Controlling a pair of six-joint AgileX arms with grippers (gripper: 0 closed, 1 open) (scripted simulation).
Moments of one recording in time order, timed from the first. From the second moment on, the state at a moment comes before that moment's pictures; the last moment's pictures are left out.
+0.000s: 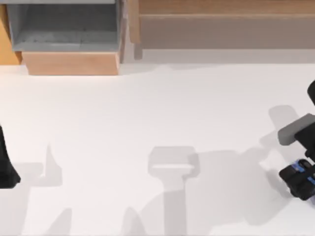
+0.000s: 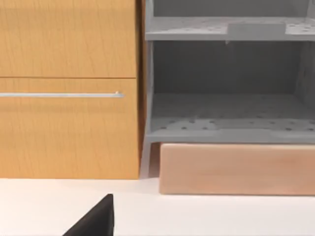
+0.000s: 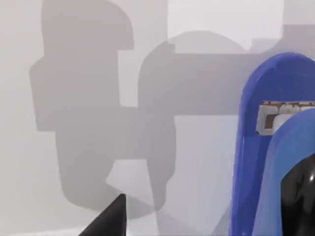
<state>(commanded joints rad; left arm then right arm) 0.00 0.00 0.00 0.00 0.00 0.00 0.18 1.73 0.87 -0.71 0.00 -0.36</state>
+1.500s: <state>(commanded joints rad) 0.00 0.00 0.00 0.00 0.00 0.00 0.18 1.68 0.92 -0.82 0.00 -0.36</state>
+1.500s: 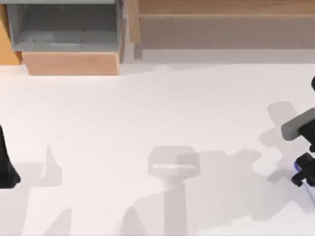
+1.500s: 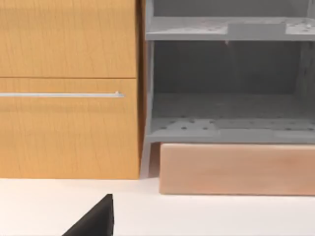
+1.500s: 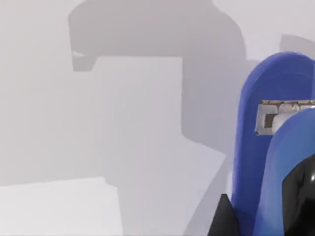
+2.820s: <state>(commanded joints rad) 0.00 0.00 0.00 0.00 0.00 0.00 -0.47 1.73 1.09 -0.92 0.01 -0.46</state>
